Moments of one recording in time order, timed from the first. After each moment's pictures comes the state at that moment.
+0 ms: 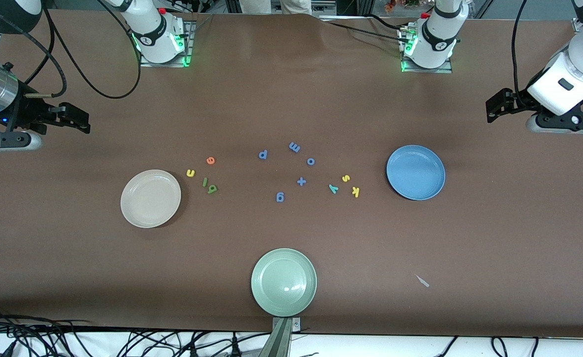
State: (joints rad) left arm 0.13 -0.03 -0.22 -1.68 0.04 1.57 -0.05; right arm 0.15 0.11 -0.06 -1.50 -0.01 1.52 0.04
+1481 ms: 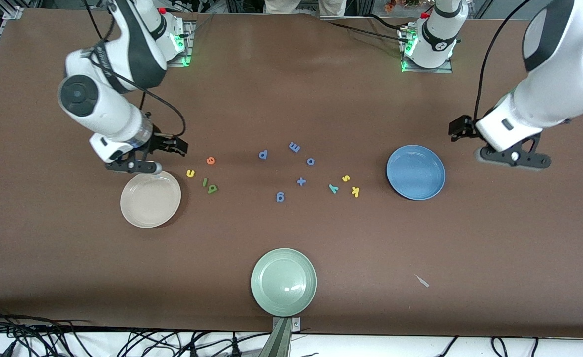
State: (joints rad) left arm 0.06 0.19 -0.25 -1.59 0.04 1.58 -0.05; right arm 0.22 0.16 0.11 -2.06 0.06 2.15 0.40
